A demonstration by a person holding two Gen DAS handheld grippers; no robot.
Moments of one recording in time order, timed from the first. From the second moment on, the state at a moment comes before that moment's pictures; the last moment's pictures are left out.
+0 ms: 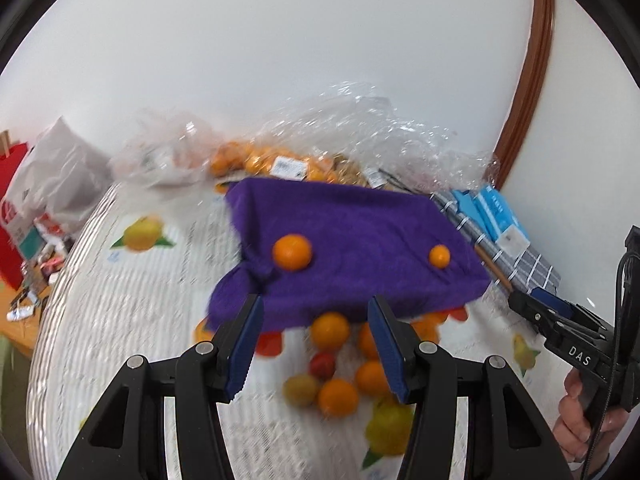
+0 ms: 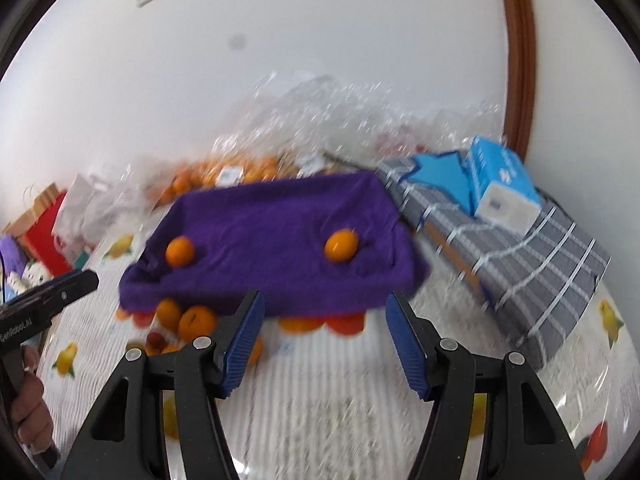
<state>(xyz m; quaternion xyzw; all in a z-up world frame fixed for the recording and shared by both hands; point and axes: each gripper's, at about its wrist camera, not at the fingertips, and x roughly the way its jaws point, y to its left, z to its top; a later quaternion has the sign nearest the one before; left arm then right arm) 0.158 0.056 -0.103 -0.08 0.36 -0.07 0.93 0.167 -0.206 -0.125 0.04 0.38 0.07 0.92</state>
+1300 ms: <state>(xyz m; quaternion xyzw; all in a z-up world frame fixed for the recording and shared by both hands) 0.146 0.108 -0.187 -0.14 0.41 -0.04 0.90 0.197 -0.114 -0.206 -0.09 0.44 0.12 0.89</state>
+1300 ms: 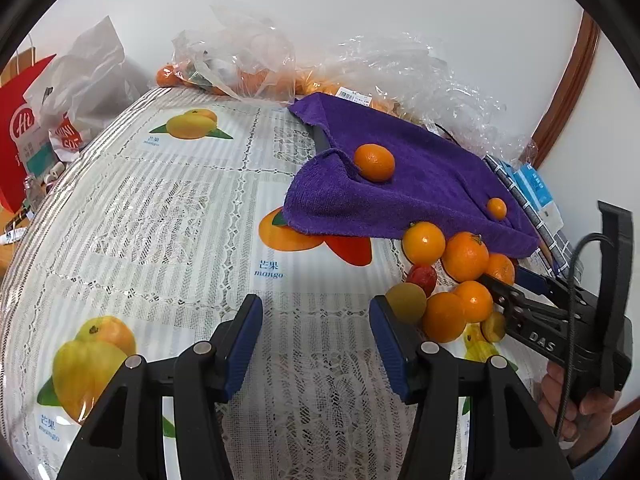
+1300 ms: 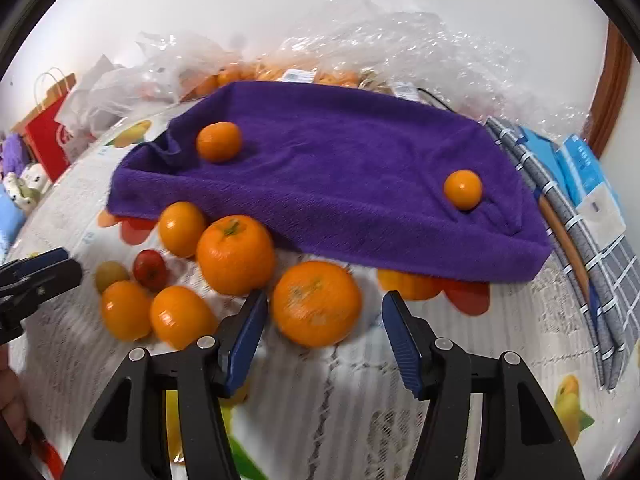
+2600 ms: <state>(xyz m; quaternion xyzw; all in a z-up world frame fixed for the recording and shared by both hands) 0.162 0.104 -0.182 -0.20 0.43 -0.10 0.88 0.157 -0.213 -0.200 0.02 0.43 0.09 0.90</state>
